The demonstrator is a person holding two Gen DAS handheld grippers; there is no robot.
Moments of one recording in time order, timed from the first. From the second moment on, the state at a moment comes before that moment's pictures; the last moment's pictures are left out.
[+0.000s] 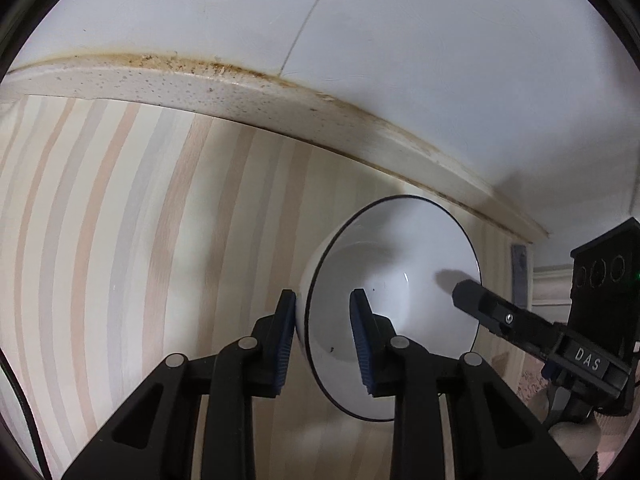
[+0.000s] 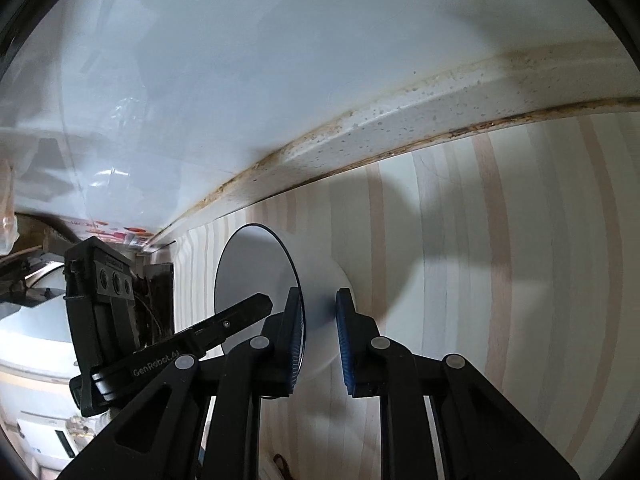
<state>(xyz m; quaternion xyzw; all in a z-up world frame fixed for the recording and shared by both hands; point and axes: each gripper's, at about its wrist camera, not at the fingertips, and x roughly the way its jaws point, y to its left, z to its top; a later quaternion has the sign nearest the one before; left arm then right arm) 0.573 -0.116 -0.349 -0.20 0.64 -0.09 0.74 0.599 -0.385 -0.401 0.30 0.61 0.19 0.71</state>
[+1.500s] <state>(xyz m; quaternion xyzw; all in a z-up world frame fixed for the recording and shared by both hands) 0.353 -0.210 -0.285 -0.05 0.67 -0.20 0.71 0.298 -0.452 -0.341 0.32 0.61 0.09 0.72</state>
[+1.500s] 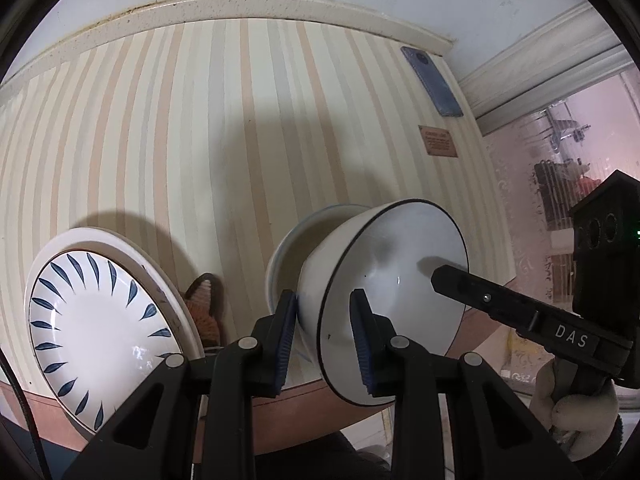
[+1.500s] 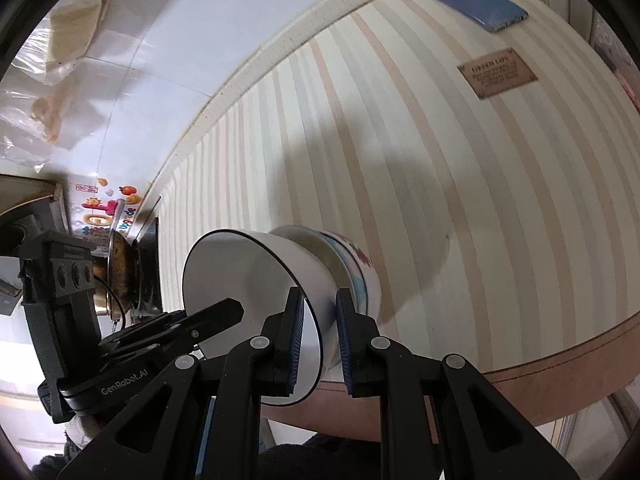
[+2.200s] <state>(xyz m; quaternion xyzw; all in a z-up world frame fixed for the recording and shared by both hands) 0.350 -0.222 -0.299 0.00 0.67 -0.18 0.72 0.306 -0.430 -0.342 0.25 0.63 0.07 0.73</state>
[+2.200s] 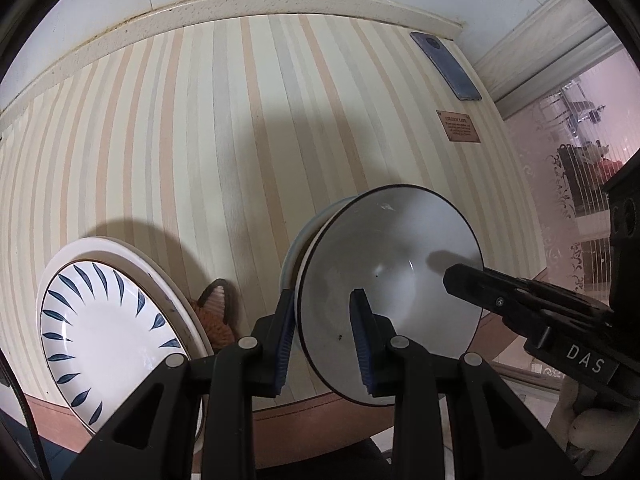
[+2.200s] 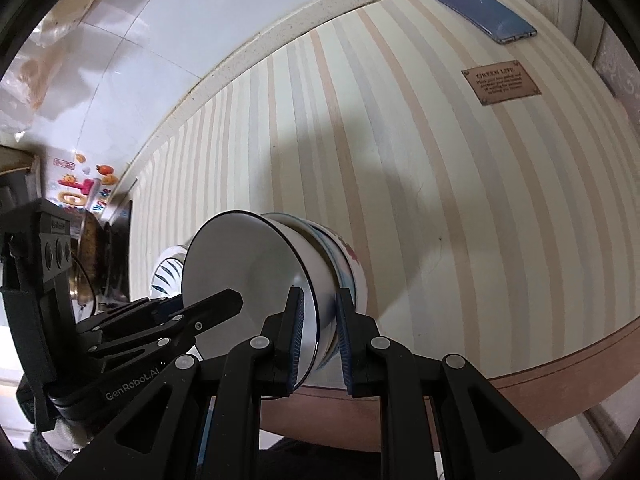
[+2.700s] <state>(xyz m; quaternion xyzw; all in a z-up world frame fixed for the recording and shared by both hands) 0.344 -0.211 -0.261 0.03 0.64 -0.17 0.75 0.300 -0.425 -0.325 0.25 0.62 0.05 0.74</state>
